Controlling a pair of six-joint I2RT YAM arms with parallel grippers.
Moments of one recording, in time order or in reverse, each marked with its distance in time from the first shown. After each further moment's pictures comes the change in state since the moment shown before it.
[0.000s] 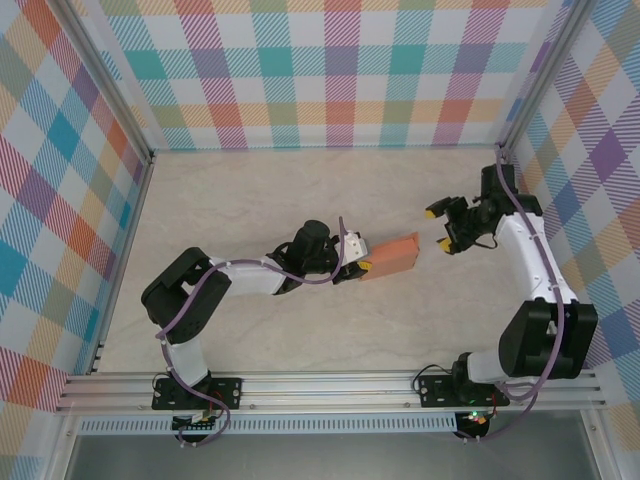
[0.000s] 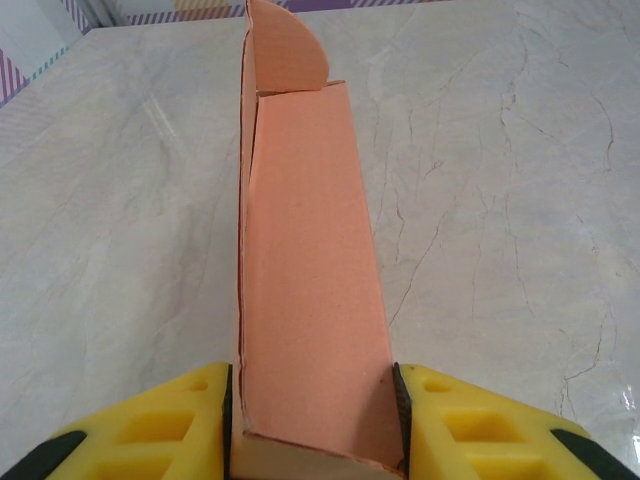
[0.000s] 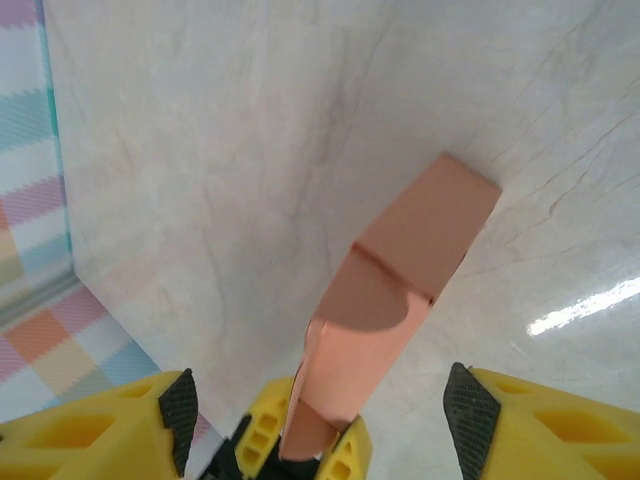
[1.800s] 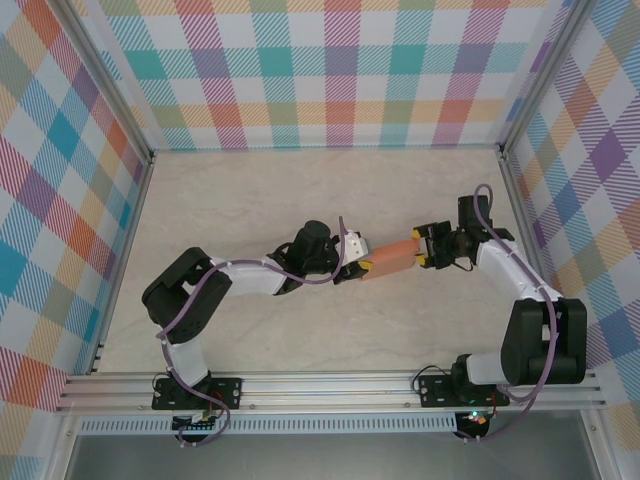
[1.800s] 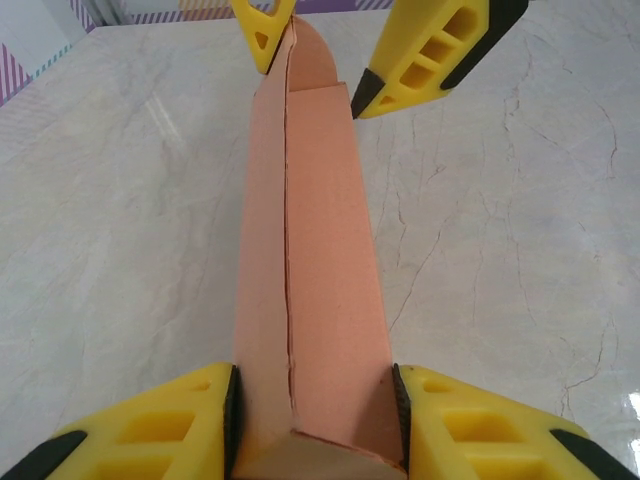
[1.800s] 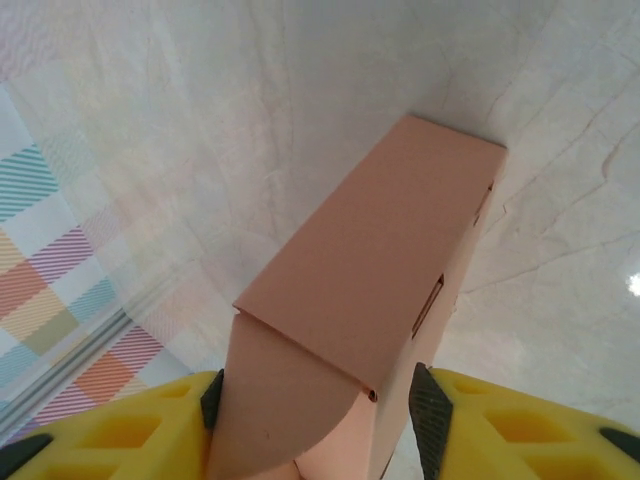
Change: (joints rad) left arm -0.005 0.006 0.000 0.016 -0.011 -0.024; right arm 0.117 -0.064 -0.378 0.463 0.010 0.350
